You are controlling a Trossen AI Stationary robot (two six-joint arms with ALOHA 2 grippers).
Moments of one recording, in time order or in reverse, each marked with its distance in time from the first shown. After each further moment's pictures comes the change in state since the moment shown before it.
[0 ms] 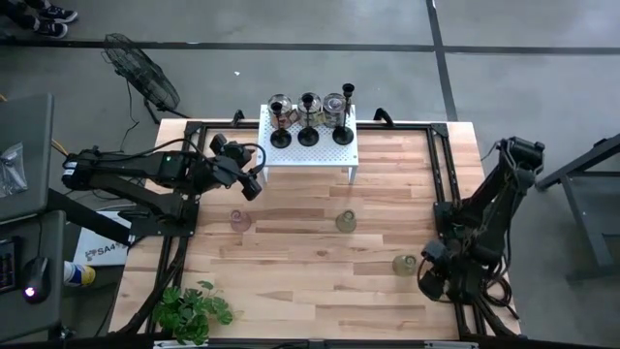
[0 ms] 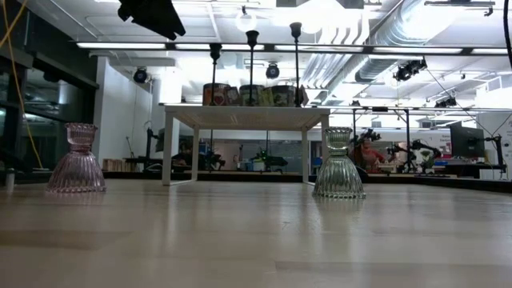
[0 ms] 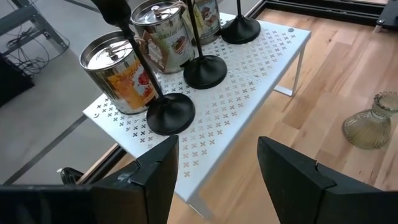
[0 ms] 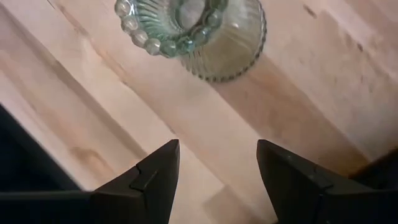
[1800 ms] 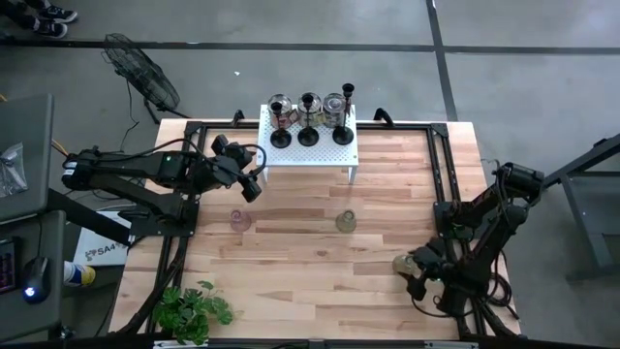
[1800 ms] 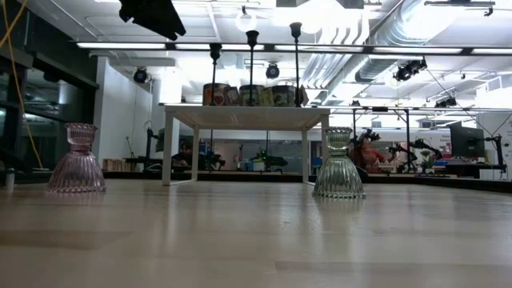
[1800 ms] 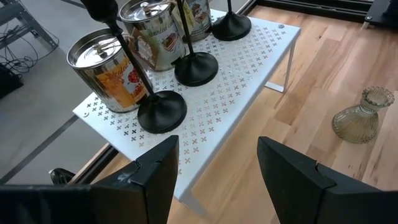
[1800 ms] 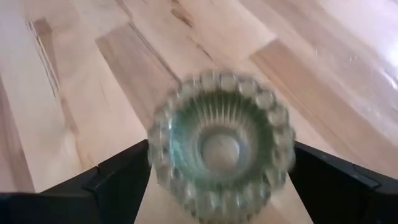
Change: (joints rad) left arm 0.000 0.000 0.000 0.001 0.037 0.004; right arm 0.052 0.325 0.000 0.036 0.534 -0.106
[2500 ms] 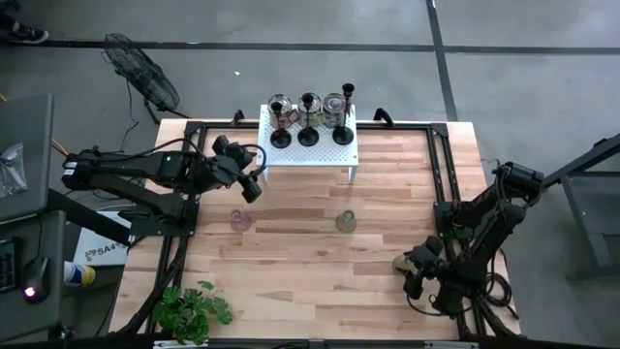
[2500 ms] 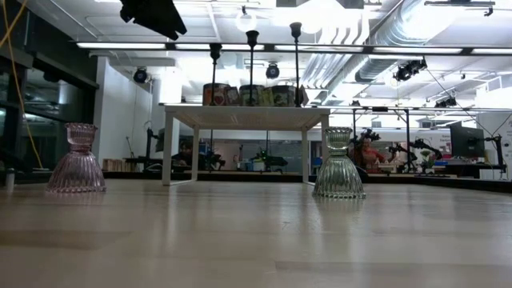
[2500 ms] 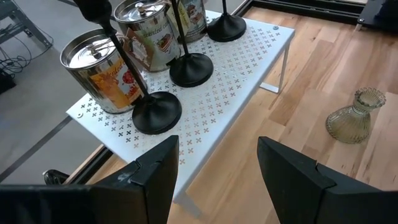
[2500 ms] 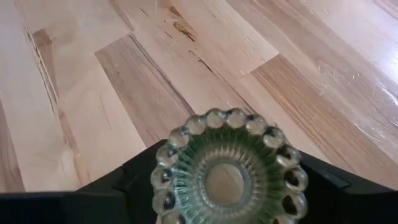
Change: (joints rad) left arm 0.000 0.000 0.000 0.010 0.016 0.000; right arm -0.046 0.000 0.000 0.026 0.018 -0.063
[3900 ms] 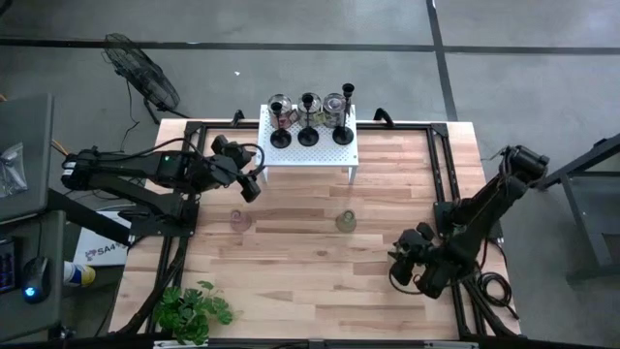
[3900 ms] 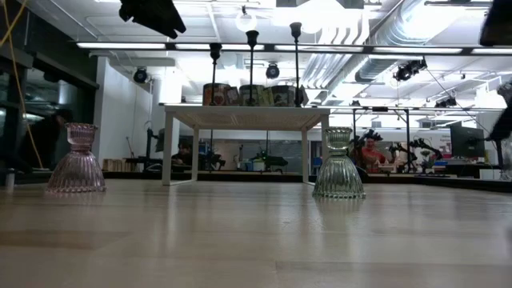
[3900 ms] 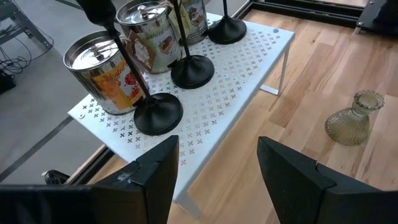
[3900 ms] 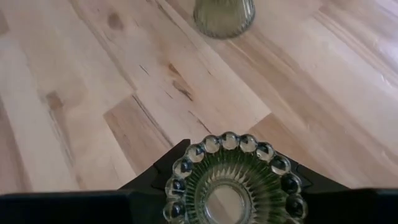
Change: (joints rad) left arm 0.000 -0.008 0.000 -0.002 -0.003 -0.001; right arm -0.240 -0.196 0.014 0.004 -0.049 -0.260
